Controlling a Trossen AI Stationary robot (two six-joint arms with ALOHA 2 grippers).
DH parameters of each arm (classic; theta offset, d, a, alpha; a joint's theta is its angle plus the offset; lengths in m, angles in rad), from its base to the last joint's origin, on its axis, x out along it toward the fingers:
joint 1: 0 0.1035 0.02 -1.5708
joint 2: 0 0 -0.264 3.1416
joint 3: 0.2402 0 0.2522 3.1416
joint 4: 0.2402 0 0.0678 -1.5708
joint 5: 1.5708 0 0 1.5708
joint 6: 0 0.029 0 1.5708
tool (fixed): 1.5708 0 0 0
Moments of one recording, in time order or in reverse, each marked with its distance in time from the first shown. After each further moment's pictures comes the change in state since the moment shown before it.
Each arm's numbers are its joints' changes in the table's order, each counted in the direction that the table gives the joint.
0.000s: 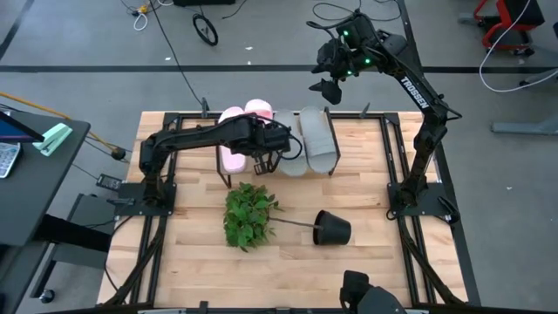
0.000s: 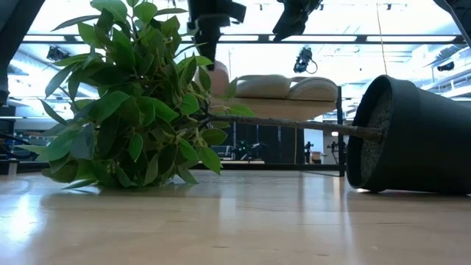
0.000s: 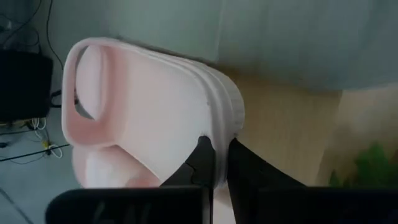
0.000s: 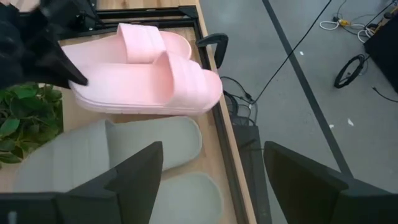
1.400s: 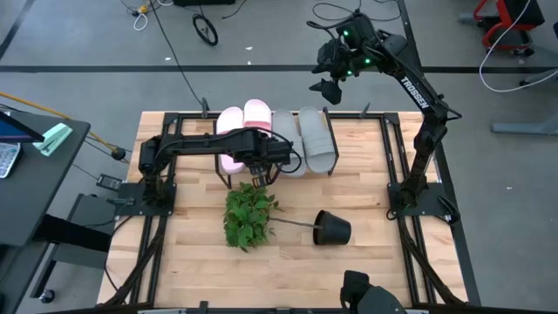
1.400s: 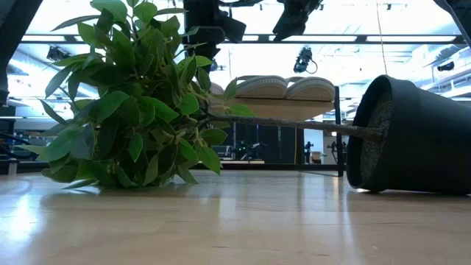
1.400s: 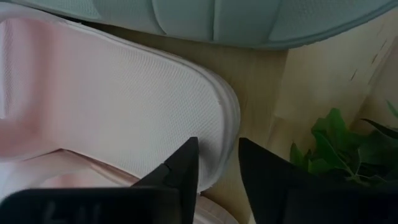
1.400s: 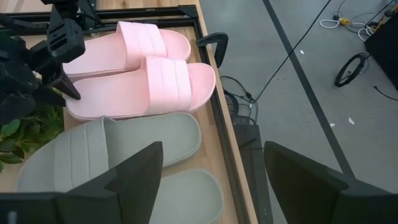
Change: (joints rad) left arm -0.032 -0.002 -0.142 -0.038 0.129 -0.039; right arm 0.000 0.000 0.000 0.002 0.000 0.006
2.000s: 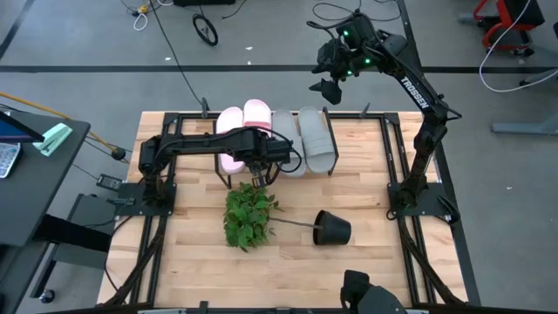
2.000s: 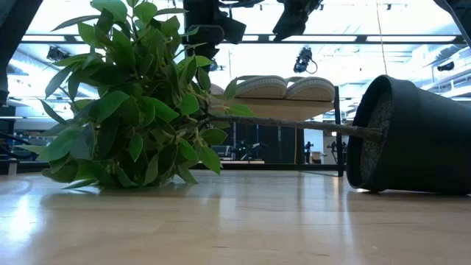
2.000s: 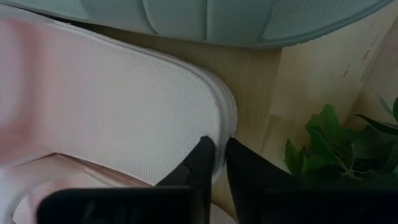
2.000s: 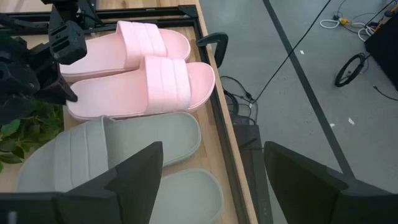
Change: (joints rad) left arm -0.001 0.000 0.000 0.001 0.040 0.018; right arm 0.000 0.000 0.000 0.000 0.000 -0.001
